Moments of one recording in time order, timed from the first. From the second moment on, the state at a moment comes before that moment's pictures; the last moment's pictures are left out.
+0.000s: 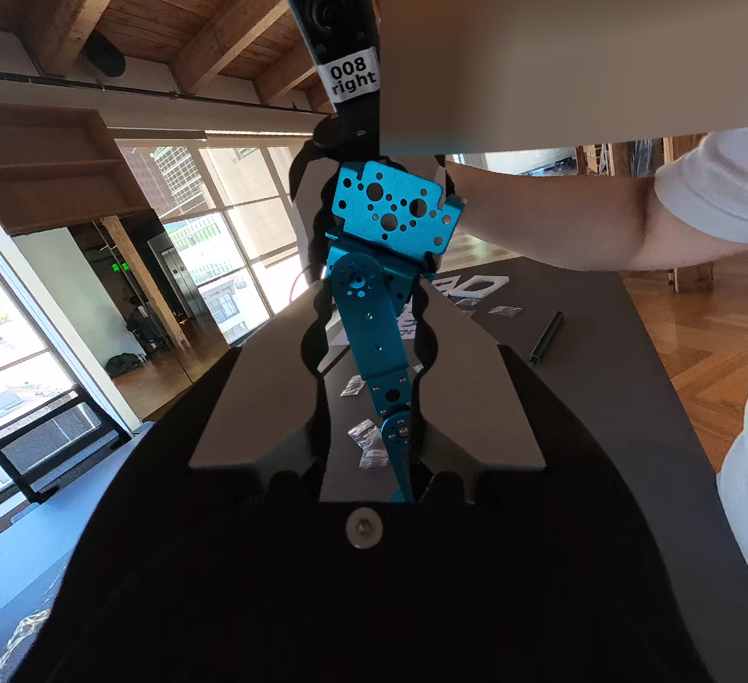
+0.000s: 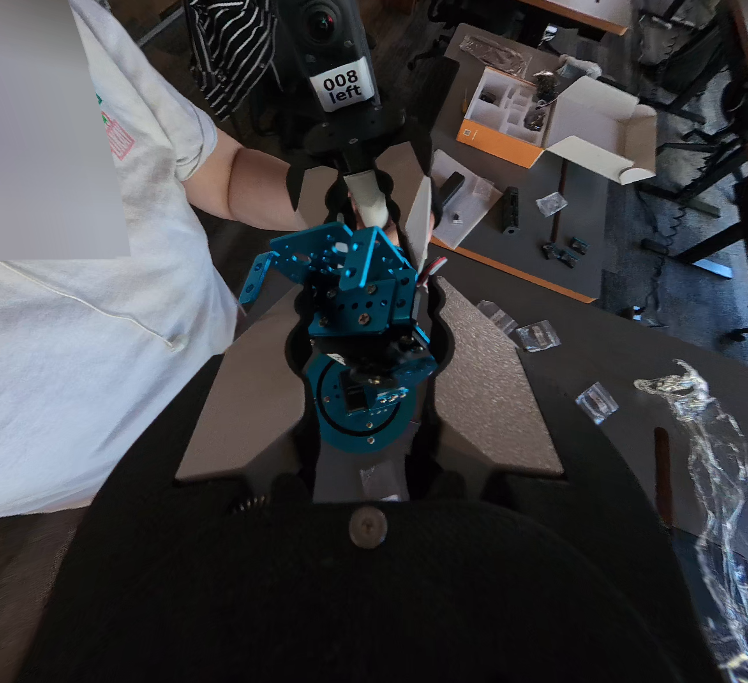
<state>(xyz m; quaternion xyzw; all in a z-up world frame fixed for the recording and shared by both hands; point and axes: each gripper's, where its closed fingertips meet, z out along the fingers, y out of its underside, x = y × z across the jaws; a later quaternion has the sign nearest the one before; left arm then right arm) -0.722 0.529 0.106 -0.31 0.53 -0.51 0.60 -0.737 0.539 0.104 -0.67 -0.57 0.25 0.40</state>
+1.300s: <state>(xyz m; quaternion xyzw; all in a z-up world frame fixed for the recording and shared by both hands) -0.679 0.519 0.119 -0.27 0.65 -0.37 0.60 -0.739 0.527 0.108 -0.65 -0.61 0.30 0.35</state>
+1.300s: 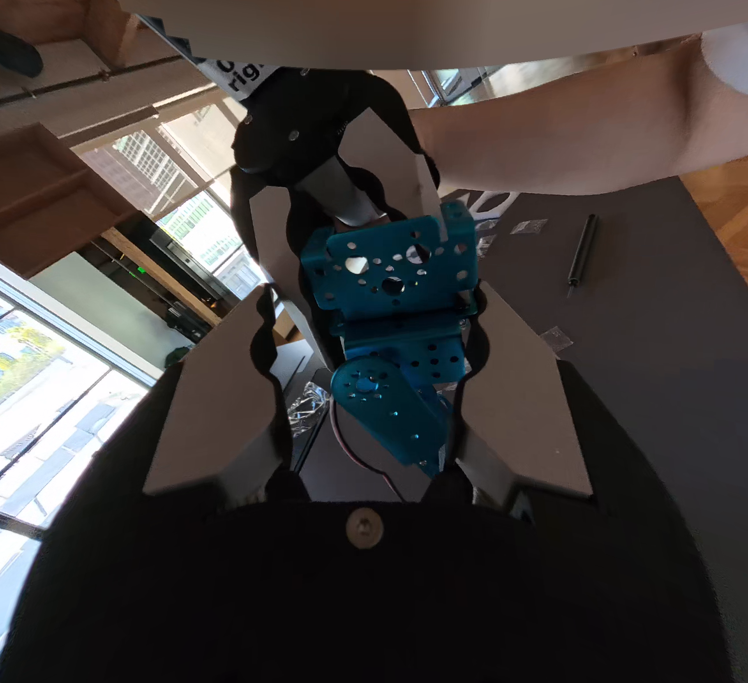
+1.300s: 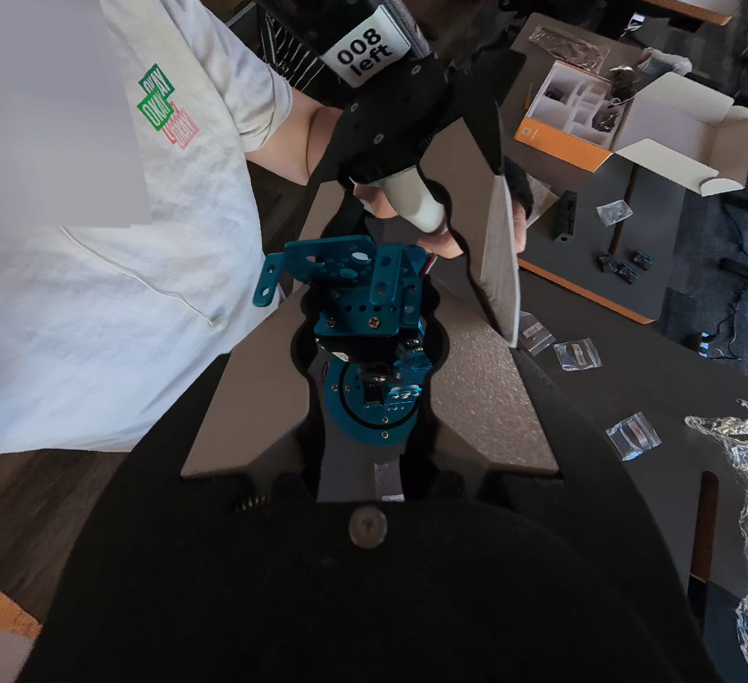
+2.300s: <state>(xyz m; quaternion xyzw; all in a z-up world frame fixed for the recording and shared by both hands) -0.714 0.541 0.083 -0.38 0.52 -0.56 0.52 -0.746 0.543 0.117 -0.66 -0.64 0.22 0.32</state>
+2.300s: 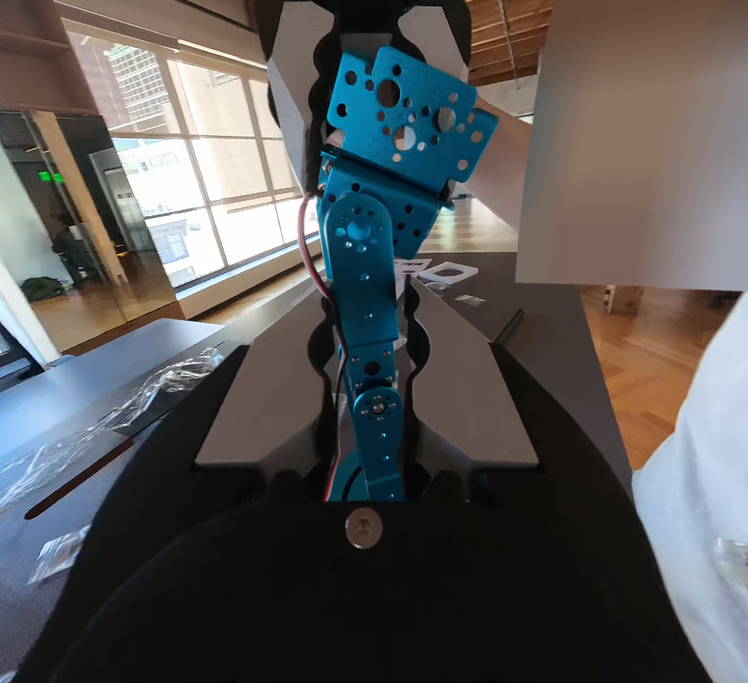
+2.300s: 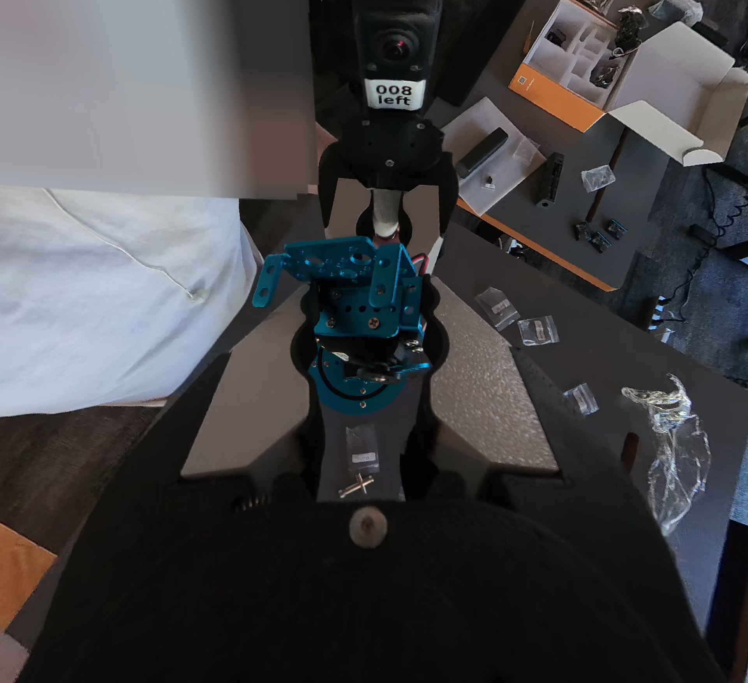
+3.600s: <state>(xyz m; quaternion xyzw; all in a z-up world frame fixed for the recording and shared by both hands) -0.713 0.542 0.107 -0.38 0.47 -0.47 0.65 -0.748 0.541 0.111 -0.64 -0.69 0.22 0.26</state>
